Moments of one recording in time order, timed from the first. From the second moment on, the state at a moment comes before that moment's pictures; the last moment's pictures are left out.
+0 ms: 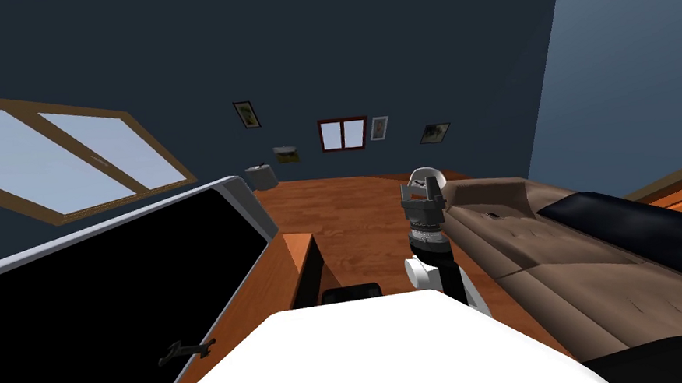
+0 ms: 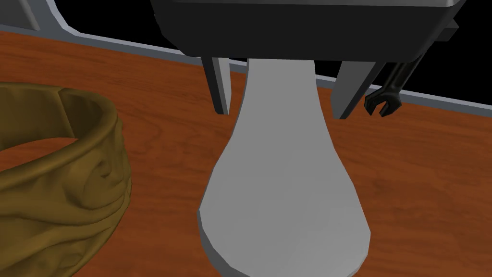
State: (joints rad) left arm 0.96 0.99 -0.20 -1.44 0.72 0.26 -0.01; right arm 0.47 0.02 0.05 -2.33 0.12 -0.58 -0.16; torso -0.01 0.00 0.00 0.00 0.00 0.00
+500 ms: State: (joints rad) left arm 1.04 1.04 -0.16 -1.51 0.87 0.23 0.03; right arm 0.47 0.02 0.05 -2.33 0.12 -0.58 -0.16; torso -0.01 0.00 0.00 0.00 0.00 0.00
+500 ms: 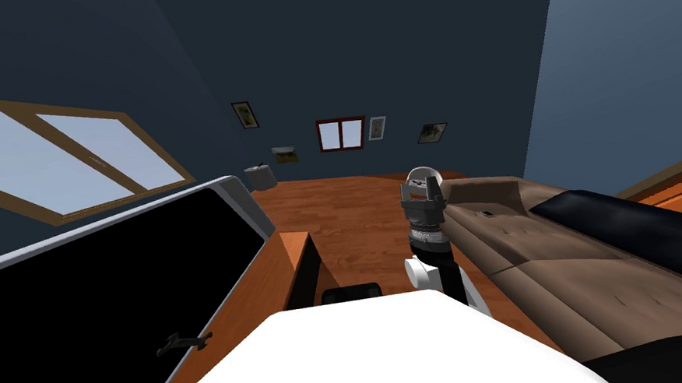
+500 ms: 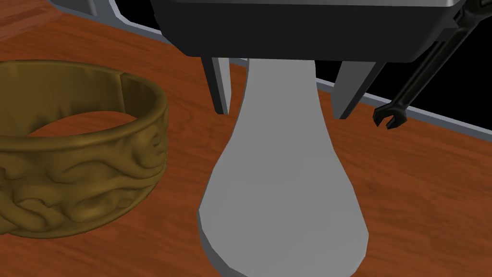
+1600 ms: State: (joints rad) left arm 1.24 1.21 -0.03 -1.72 1.03 0.21 0.09; right arm 0.47 0.02 0.05 -2.33 0.12 -0.58 -0.16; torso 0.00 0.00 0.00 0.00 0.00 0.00
